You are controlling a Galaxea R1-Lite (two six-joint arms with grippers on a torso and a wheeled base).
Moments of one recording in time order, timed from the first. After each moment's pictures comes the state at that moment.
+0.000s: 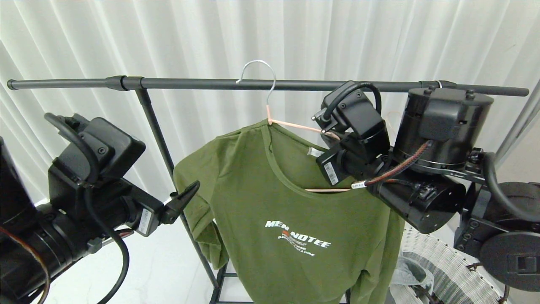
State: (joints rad) left arm -0.51 1.23 -0.55 -0.54 0.25 0.51; right arm 0.95 1.73 -1.06 -0.68 -0.48 -0.41
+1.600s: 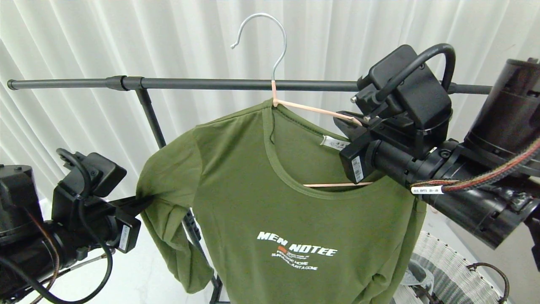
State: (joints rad) left arm -0.12 1.30 -0.43 -0.54 -0.10 0.42; right arm 1.00 1.58 -0.98 -0.71 -0.43 -0.47
